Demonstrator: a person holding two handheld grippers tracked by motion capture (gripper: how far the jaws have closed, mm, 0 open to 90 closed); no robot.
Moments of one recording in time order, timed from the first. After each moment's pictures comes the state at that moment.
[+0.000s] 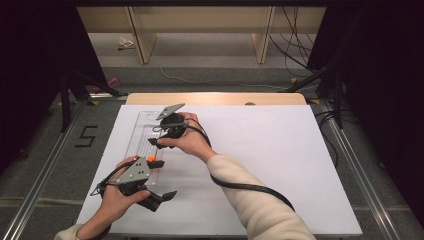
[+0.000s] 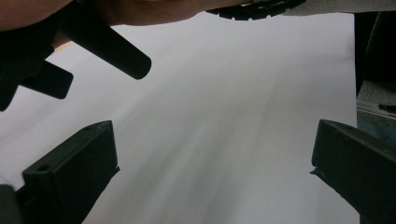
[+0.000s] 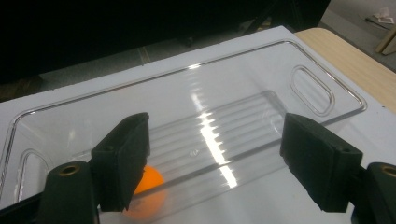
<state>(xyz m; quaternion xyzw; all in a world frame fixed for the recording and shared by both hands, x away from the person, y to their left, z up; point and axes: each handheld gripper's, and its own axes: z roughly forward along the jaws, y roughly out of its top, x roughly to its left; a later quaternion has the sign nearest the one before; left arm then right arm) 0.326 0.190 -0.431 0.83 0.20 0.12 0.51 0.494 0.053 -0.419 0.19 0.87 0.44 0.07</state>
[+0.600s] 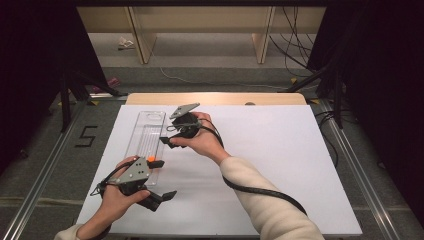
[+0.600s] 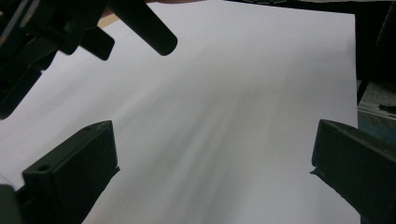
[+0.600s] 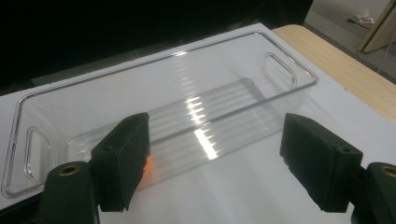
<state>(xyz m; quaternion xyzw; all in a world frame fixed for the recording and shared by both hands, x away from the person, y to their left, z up) 0.327 0.191 -0.431 0.83 0.20 0.12 0.51 0.489 0.015 -0.412 0.21 0.86 0.45 0.09</state>
